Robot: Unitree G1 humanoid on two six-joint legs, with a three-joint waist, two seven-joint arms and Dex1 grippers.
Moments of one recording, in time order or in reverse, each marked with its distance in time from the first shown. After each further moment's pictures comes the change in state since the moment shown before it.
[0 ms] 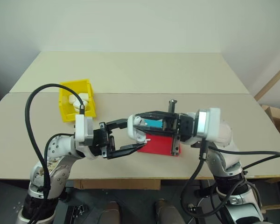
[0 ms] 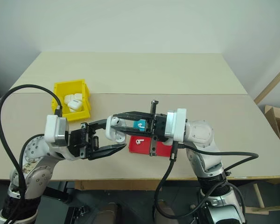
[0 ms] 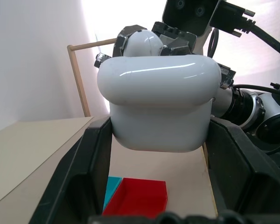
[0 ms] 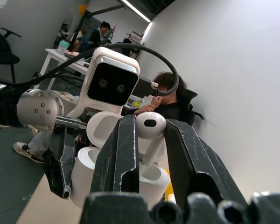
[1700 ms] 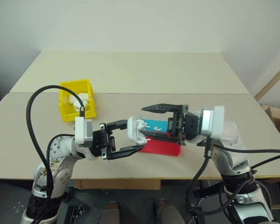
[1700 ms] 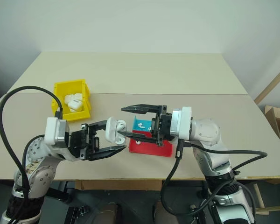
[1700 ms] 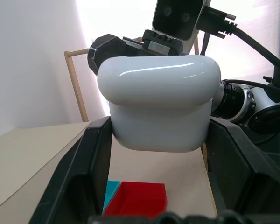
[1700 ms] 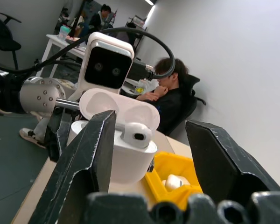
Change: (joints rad) left arm 0.001 -0.035 0.004 0.031 0.019 -0.043 -0.050; right arm -0.001 -0.112 -0.021 0.002 0.069 0.049 -0.003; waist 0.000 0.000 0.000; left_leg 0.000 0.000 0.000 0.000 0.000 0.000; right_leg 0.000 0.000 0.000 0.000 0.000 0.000
